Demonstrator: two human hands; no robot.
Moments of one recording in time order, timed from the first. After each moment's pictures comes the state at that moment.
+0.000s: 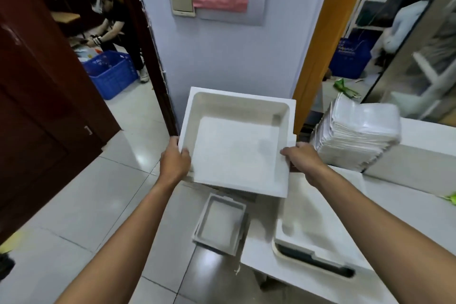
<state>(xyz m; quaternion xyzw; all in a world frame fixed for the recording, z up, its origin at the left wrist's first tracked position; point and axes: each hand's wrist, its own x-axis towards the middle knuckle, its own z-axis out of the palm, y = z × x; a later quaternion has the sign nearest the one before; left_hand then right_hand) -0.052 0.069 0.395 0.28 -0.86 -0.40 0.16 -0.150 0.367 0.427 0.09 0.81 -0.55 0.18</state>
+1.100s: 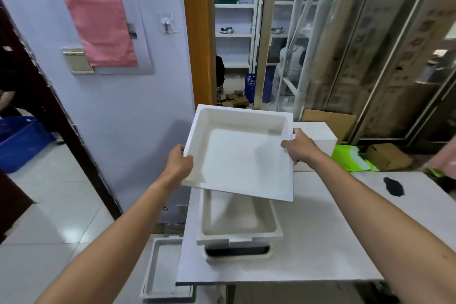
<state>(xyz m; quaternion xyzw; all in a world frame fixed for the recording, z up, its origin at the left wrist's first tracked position) -0.099 0.286 0.459 0.13 -0.83 -0.55 0.04 -0.095 0.620 0.522 0.14 0.89 -0.44 0.01</state>
